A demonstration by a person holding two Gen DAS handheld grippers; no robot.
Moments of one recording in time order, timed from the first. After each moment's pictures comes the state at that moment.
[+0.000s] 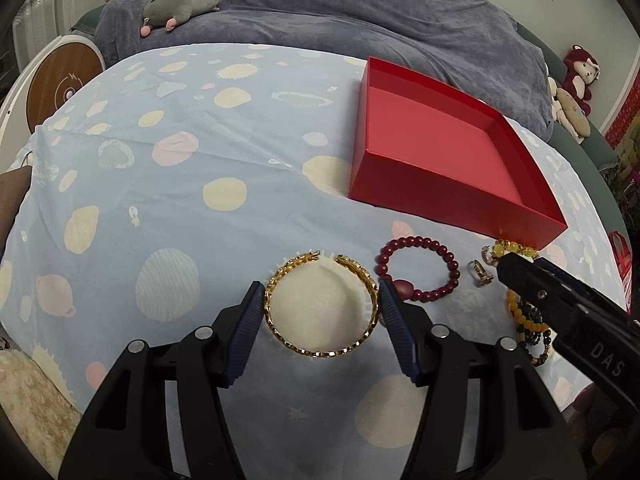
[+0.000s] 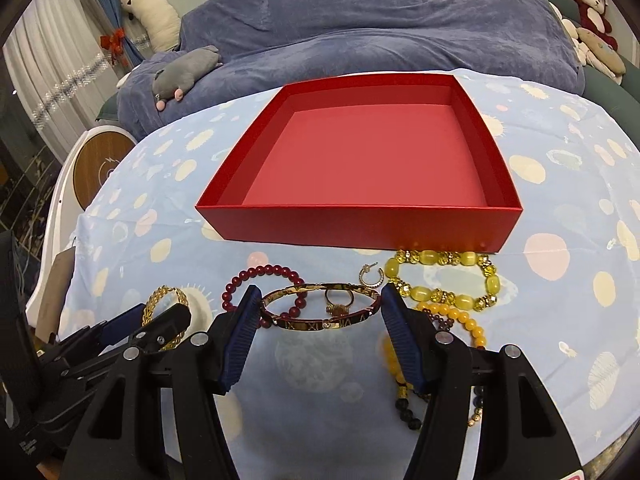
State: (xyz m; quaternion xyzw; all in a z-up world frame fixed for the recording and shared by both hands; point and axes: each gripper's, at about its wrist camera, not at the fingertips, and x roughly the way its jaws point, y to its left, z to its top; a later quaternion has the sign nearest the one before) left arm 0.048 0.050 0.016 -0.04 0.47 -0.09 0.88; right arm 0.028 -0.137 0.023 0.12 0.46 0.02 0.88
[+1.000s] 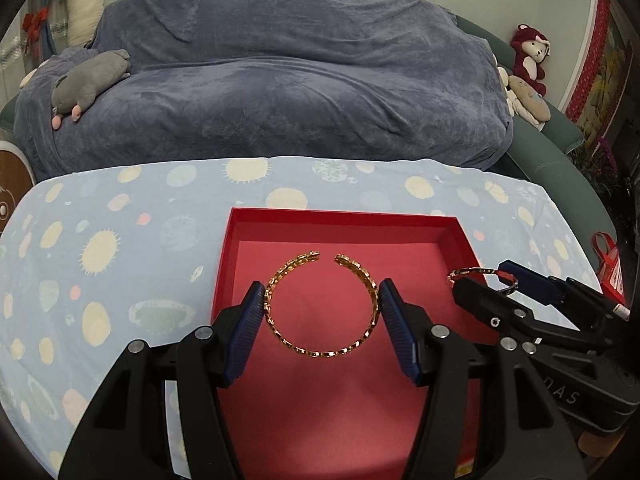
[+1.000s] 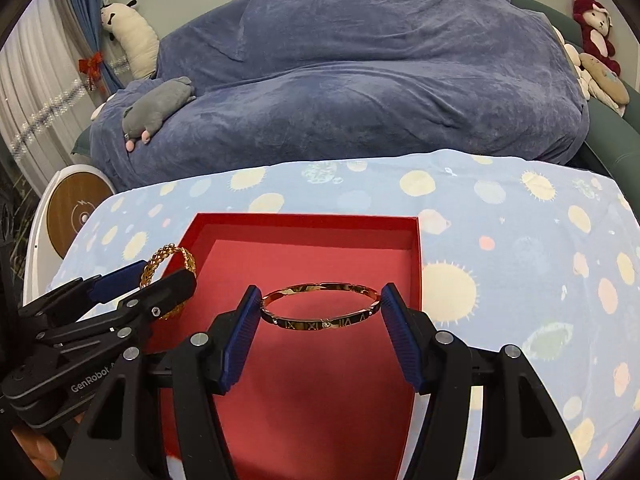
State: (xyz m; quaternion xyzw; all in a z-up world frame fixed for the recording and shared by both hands) left arm 0.251 -0.084 0.076 0.01 0.43 -0.18 0.88; right arm 0.206 -0.241 0.058 0.10 0.43 0.00 0.90
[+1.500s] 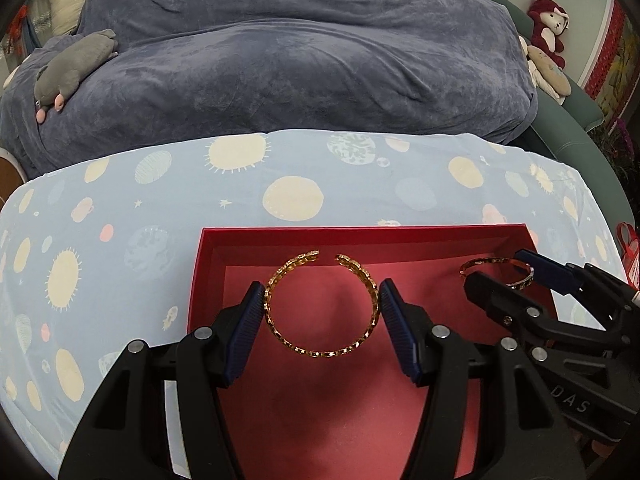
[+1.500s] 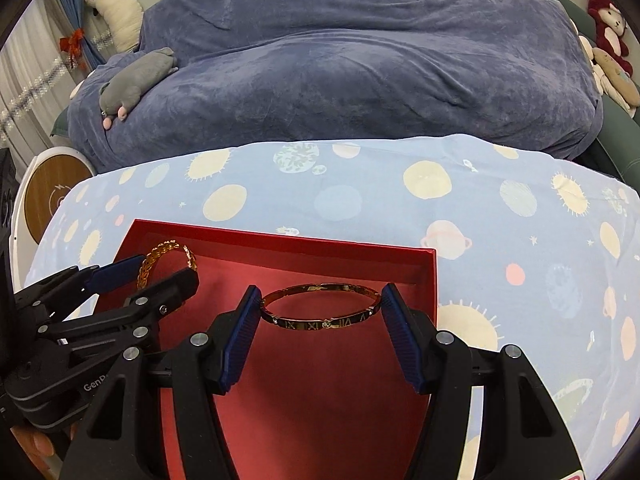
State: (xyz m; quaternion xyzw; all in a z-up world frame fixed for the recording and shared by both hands) left arm 0.319 -0.103 0.025 0.04 0.48 -0.17 0.86; right arm 0.274 -0.251 0.014 0.08 0.48 -0.01 0.87
